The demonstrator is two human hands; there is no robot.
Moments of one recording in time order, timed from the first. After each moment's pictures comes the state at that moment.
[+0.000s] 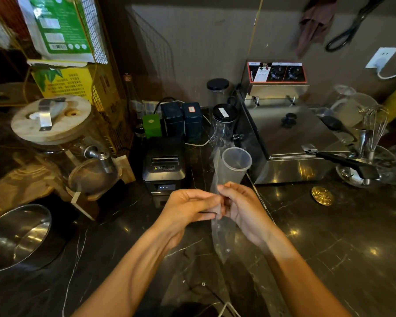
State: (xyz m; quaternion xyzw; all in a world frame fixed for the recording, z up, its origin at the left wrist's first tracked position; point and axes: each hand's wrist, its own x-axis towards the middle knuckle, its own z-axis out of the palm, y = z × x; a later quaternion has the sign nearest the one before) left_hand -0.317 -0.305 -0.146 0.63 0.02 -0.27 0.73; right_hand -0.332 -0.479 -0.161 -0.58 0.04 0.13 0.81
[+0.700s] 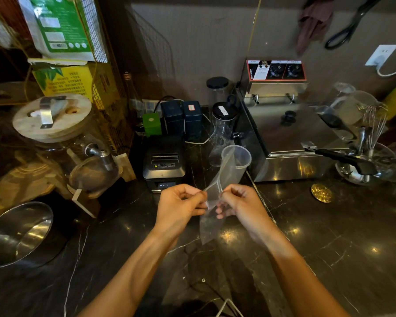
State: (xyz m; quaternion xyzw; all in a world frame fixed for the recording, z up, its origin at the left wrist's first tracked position) left_hand -0.322 -0.306 -0.159 0.69 0.07 -0.13 0.71; right_hand -0.339 -0.480 -0.166 -0.71 0.08 0.09 0.70
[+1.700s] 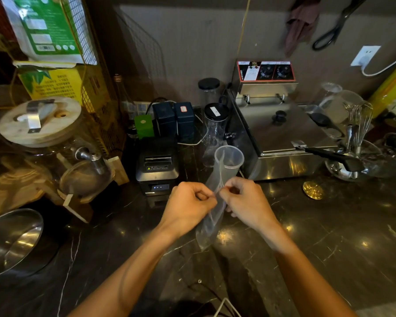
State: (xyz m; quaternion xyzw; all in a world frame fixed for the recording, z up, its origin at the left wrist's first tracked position) left_hand -0.310 -0.320 -0.152 0.82 -0.10 -0.14 0.54; right_hand -0.339 -0.491 -0.140 -0.89 0.11 0.03 0.45
